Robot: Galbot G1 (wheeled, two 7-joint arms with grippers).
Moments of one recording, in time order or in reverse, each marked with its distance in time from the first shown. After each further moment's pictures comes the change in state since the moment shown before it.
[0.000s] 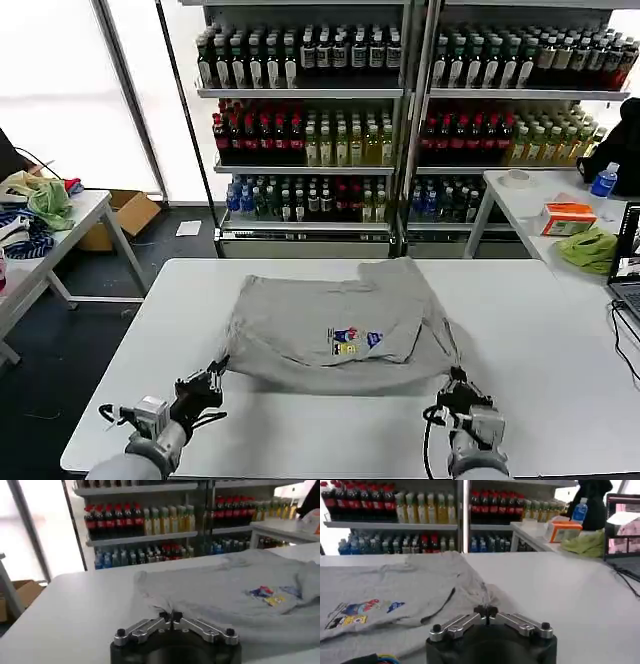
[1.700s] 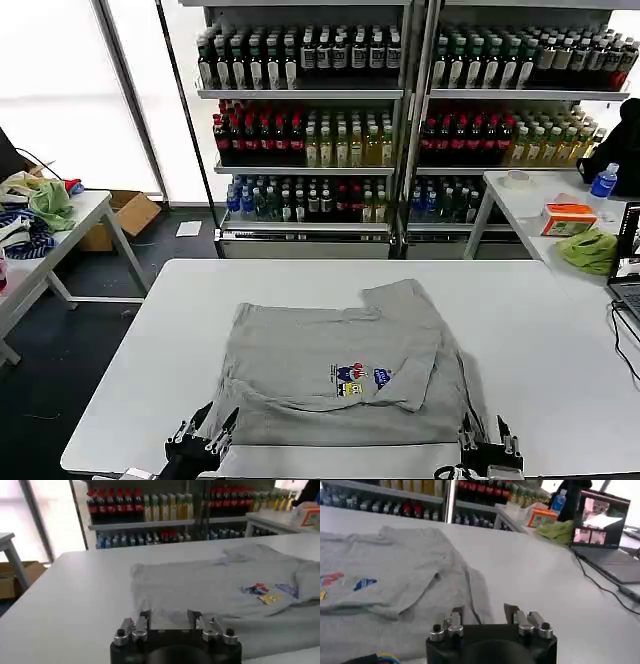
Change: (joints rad) left arm 0.246 -0.083 -0.061 -0.166 0.069 -0.010 0.018; right arm -0.095 -0.030 0.069 0.039 -0.054 0.018 0.023
